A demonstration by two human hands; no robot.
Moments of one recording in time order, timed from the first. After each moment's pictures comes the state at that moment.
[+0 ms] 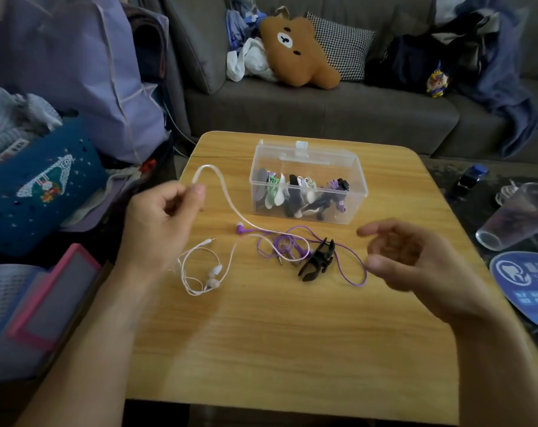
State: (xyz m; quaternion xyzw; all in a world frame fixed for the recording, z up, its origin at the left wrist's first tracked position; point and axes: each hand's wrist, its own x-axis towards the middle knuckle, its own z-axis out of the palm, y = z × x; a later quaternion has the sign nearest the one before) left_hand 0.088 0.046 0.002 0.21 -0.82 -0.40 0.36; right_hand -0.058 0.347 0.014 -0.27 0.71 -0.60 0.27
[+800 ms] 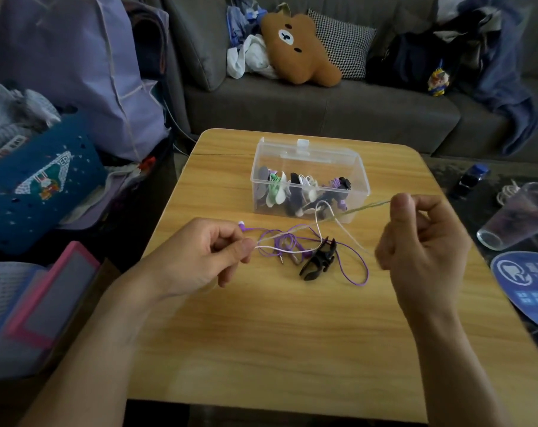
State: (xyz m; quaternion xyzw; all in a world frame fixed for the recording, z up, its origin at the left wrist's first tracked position) left_hand 0.093 0.069 0.008 0.07 -0.83 -0.55 0.03; right_hand -0.030 0.305 0.015 -0.21 0.69 -0.68 -0.12
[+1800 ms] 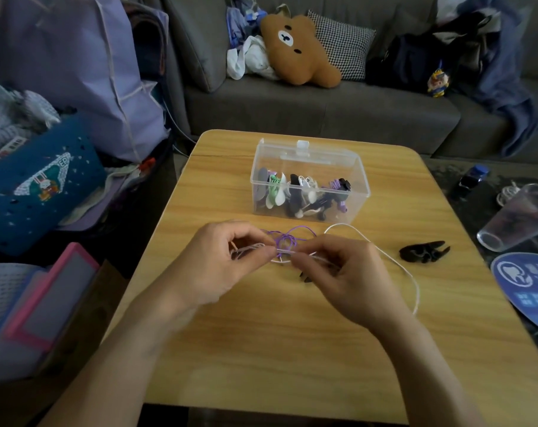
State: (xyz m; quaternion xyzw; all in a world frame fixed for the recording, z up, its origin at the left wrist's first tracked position) left_hand 0.082 0.094 -0.003 0.09 -0.83 -0.54 0.14; right_hand -0.015 0.281 -0.012 -0.38 0.79 -0.48 0.06
